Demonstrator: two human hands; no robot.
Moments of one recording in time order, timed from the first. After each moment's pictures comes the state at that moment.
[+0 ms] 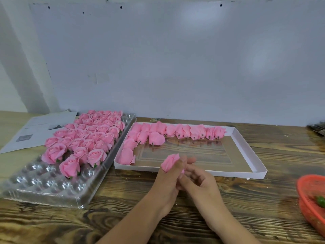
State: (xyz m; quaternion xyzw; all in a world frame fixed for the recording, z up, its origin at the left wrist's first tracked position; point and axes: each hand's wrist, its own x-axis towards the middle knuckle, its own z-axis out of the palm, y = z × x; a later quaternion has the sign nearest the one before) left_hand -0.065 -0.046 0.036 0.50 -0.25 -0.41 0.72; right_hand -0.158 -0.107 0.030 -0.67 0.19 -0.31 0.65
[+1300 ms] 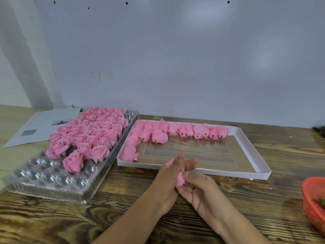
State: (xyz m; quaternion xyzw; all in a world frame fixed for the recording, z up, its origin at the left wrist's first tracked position) left_hand -0.055 -0.041 0.030 0.46 -0.22 -0.45 0.74; right_hand -0.161 -0.111 0.029 -0.43 0.17 -0.18 0.87
